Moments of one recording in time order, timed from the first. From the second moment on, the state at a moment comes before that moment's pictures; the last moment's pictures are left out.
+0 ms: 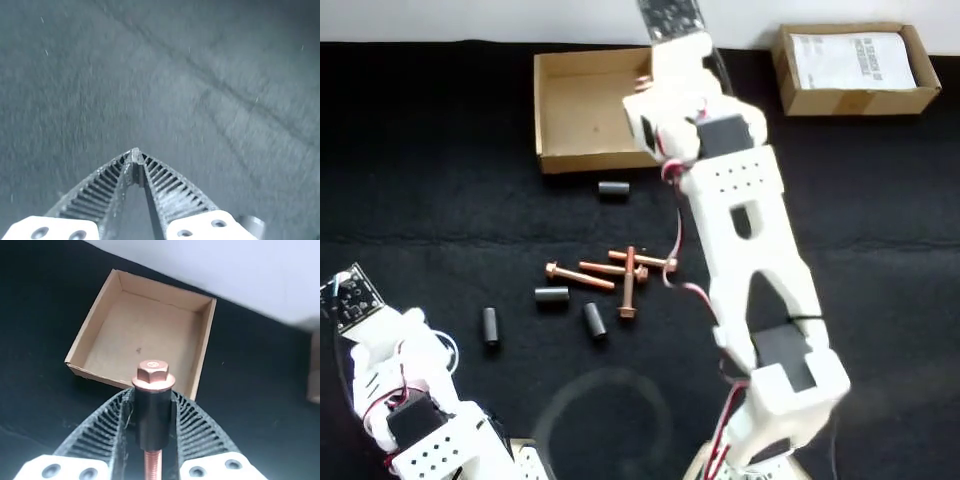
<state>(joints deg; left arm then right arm) -41.3 -102.2 96.1 54.3 4.6 -25.2 12.0 -32.3 64.7 8.3</state>
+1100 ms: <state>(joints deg) -41.3 -102.2 96.1 57.8 4.6 -24.5 49.8 -49.0 41.8 62.6</state>
